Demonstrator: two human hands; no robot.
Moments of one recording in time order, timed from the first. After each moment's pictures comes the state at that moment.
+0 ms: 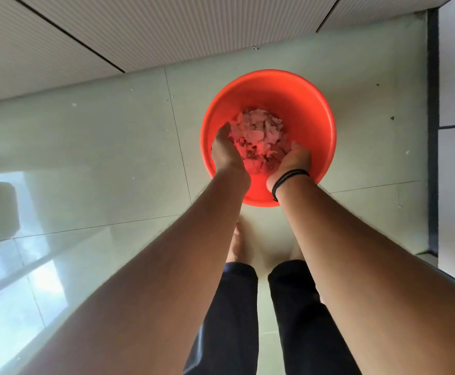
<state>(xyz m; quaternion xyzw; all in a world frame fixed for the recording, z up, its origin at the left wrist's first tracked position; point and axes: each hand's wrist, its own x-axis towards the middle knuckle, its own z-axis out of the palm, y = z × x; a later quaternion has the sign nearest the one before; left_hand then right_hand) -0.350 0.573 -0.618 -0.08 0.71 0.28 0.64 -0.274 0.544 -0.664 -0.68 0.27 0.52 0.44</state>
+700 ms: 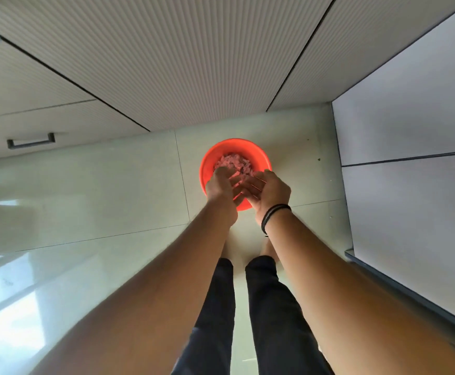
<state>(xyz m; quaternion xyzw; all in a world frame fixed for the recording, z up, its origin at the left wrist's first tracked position) -0.339 0.551 -0.389 -0.03 0.70 0.23 0.68 -0.259 0.529 -0.404 -0.70 0.20 0.55 0.42</state>
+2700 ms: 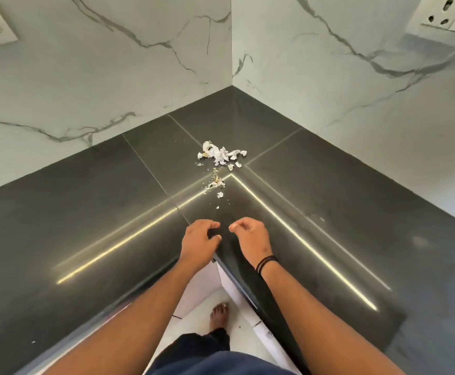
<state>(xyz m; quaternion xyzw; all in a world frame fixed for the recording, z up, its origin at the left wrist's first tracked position) 0.045 0.739 -0.008 0.83 0.42 0.09 0.36 0.161 0.640 0.009 -0.77 -0.22 0.30 0.52</state>
